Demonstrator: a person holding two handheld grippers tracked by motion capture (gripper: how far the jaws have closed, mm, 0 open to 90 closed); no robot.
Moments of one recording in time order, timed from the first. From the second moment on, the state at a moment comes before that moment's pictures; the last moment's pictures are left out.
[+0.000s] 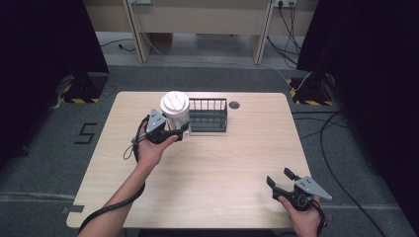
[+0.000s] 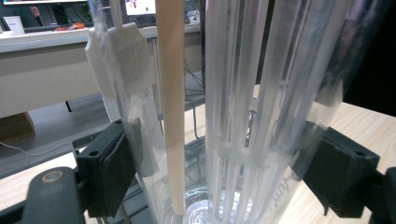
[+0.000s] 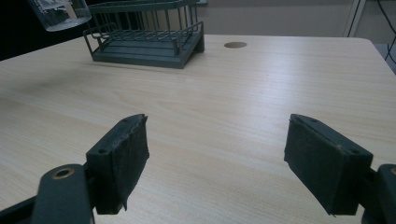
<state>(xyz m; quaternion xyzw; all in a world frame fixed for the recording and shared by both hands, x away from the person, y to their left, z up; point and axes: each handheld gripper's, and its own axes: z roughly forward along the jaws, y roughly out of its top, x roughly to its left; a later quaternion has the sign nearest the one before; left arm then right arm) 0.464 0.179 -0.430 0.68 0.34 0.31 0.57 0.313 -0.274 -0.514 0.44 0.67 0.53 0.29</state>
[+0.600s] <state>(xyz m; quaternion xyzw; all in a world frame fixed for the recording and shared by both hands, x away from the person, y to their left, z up) 0.484 0.168 -0.420 0.68 0.34 0.31 0.57 0.313 -0.274 -0.515 0.44 0.67 0.53 0.28</state>
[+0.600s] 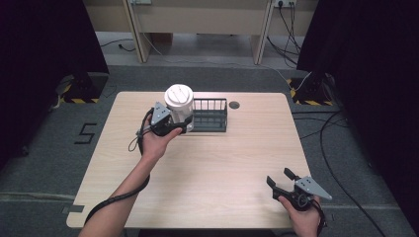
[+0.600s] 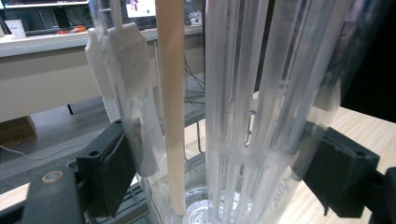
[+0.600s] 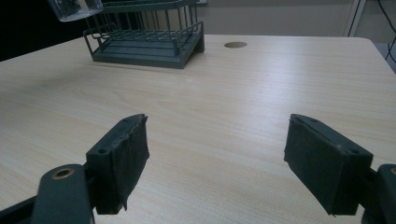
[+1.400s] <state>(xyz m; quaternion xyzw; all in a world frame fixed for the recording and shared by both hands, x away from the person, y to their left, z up) 0.508 0.155 -0.408 0.69 0.34 0.32 0.56 0.313 -0.275 -0.515 0.44 0.67 0.53 0.28</state>
